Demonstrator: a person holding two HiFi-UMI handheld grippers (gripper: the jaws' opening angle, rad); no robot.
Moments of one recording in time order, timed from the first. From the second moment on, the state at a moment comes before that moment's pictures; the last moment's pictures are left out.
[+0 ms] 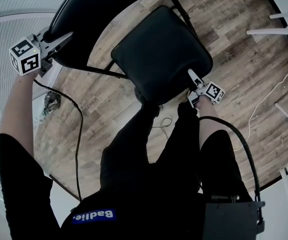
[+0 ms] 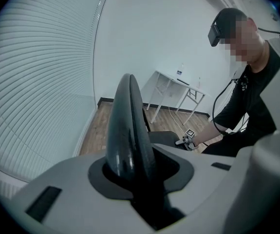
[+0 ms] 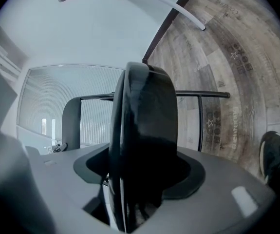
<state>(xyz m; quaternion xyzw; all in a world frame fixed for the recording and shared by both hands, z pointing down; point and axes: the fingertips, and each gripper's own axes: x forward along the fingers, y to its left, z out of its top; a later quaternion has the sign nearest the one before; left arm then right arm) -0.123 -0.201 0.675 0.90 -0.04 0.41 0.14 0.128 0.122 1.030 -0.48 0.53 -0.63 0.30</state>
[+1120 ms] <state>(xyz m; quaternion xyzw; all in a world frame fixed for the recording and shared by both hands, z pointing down) -0.125 -0.222 0.642 0.89 -0.07 0.43 0.13 0.170 0.182 0.976 -0.52 0.49 -0.65 0.26</state>
